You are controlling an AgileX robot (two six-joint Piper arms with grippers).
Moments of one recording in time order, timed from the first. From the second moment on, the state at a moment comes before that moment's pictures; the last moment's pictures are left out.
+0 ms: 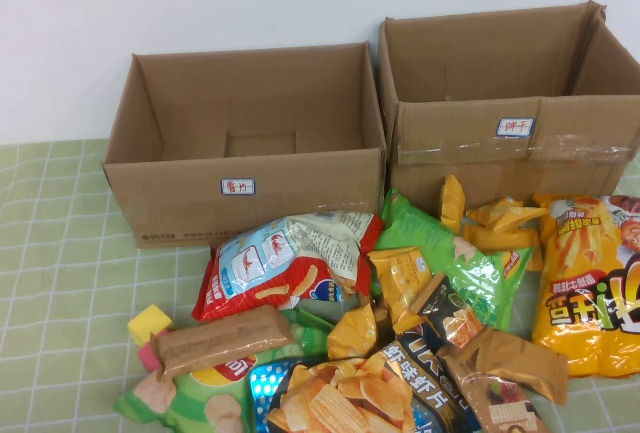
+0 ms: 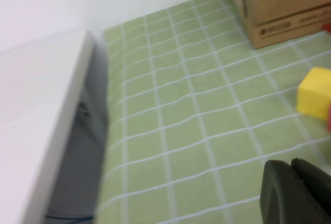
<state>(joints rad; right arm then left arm) 0.00 -0.01 0.02 -0.05 0.43 0.14 0.08 -0.01 0.01 -0.03 0.37 0.20</state>
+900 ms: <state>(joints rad) 0.00 -0.01 0.02 -0.05 0.43 0.14 -0.04 -0.01 0.01 -0.03 0.37 -0.01</state>
